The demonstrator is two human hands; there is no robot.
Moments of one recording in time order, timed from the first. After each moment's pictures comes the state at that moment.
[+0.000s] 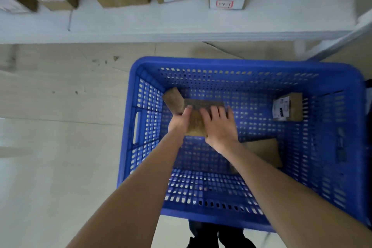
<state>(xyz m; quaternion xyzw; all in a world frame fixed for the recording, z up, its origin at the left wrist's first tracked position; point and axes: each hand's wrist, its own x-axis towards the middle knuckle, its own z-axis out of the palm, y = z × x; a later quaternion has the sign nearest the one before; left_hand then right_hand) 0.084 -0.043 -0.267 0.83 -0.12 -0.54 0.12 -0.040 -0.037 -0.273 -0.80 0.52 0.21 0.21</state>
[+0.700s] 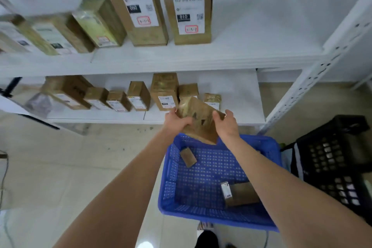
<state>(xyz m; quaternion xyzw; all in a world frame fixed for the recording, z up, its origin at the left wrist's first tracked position) 0.104 -0.068 0.200 0.76 -0.36 -0.48 0.26 -0.055 -0.084 0.169 -0.45 0.72 -0.21 0.48</state>
